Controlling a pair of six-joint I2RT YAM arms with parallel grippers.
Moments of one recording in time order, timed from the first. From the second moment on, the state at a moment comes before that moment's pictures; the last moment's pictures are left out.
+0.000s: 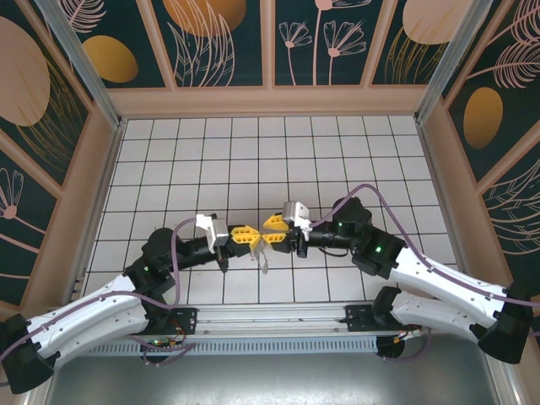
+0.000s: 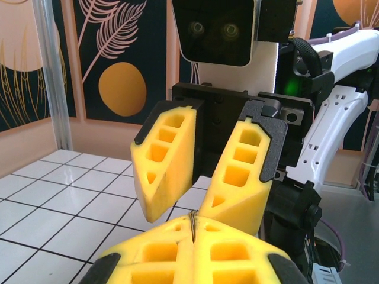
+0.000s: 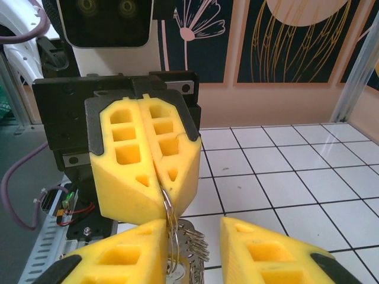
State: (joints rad) left arm -0.92 0.67 0.40 0.40 0.43 -0.12; right arm 0.97 0.90 0.70 0.07 -0.49 -0.15
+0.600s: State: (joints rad) left arm -0.92 0.65 0.39 0.40 0.47 -0.11; right arm 0.91 0.84 0.64 0.16 -0.54 -0.11
